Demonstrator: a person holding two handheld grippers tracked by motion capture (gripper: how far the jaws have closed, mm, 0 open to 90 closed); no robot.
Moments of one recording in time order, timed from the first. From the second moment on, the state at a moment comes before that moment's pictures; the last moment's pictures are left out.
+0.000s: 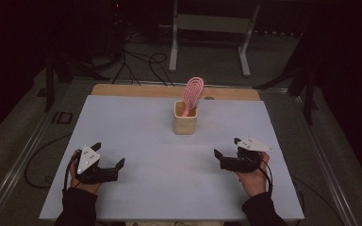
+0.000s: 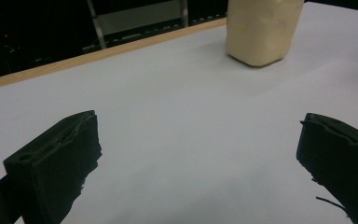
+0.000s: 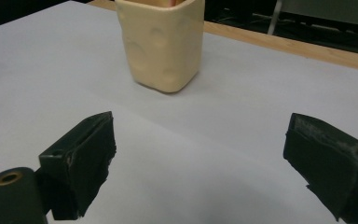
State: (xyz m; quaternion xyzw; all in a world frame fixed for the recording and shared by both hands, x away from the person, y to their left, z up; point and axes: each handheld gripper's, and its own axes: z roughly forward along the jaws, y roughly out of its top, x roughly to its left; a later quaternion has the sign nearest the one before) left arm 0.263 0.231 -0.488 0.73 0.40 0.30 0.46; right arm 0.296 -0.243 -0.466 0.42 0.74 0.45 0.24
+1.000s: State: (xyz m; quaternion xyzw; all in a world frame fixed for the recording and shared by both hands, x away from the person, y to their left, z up) left arm 0.259 0.235 -0.484 0.72 0.39 0.30 0.49; right arm 0.259 -0.273 -0.486 0.41 0.70 0.51 0.28
